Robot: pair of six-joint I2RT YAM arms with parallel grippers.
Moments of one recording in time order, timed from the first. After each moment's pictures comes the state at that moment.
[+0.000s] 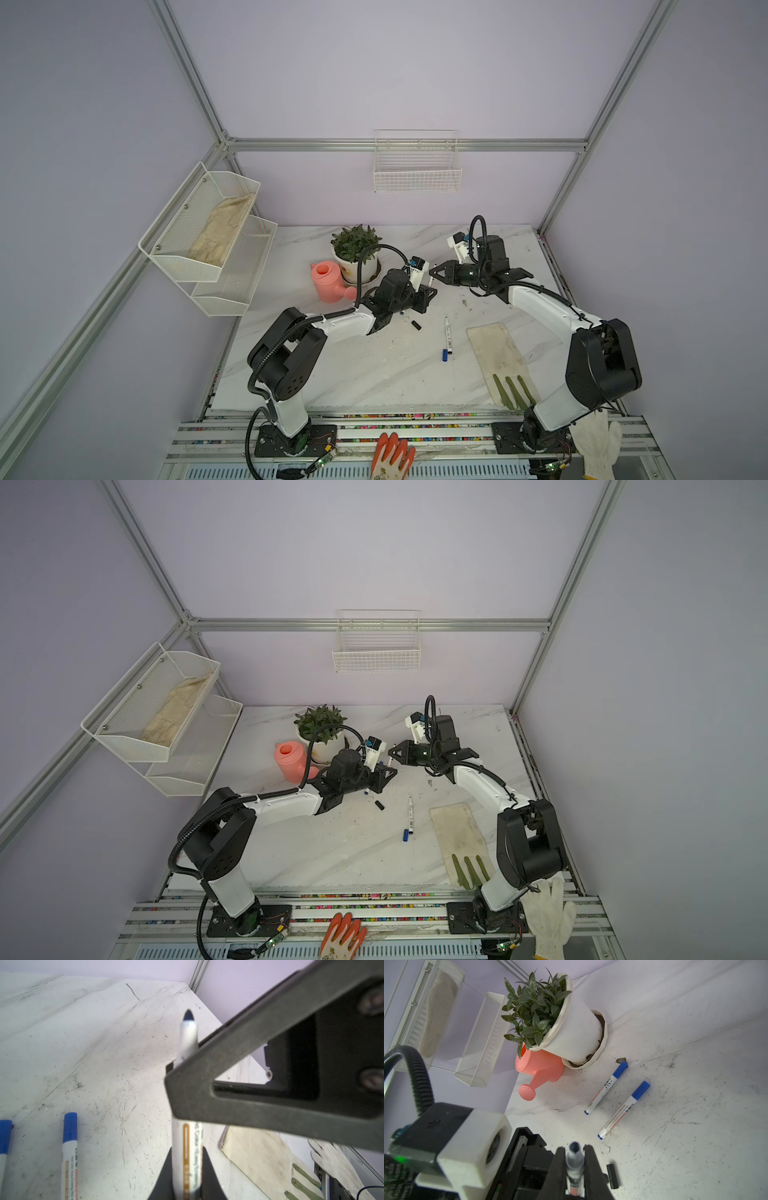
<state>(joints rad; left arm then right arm) -0.70 1.77 1.05 0.31 0.21 -0.37 0.35 1.59 1.17 -0.20 -0.64 0.44</state>
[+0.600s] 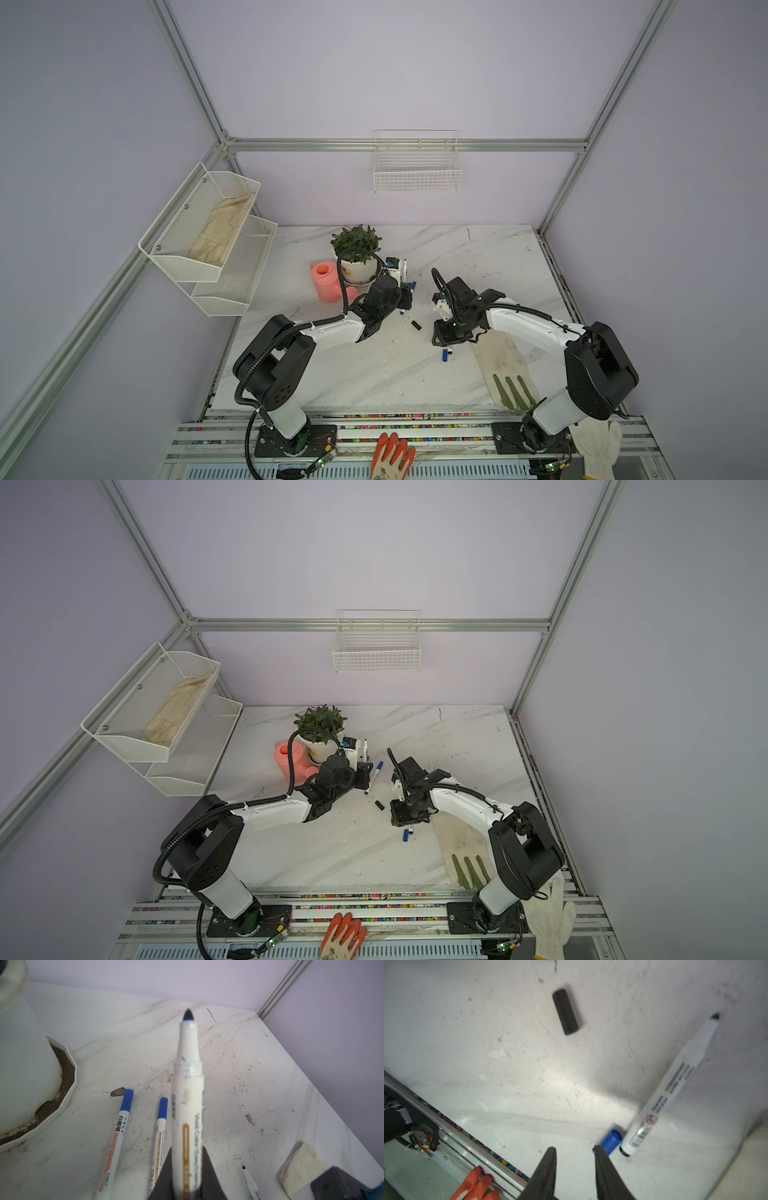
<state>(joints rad) -0.66 1.67 0.93 0.33 -0.12 -0.42 0.62 1.55 1.02 -0.80 -0.29 0.34</state>
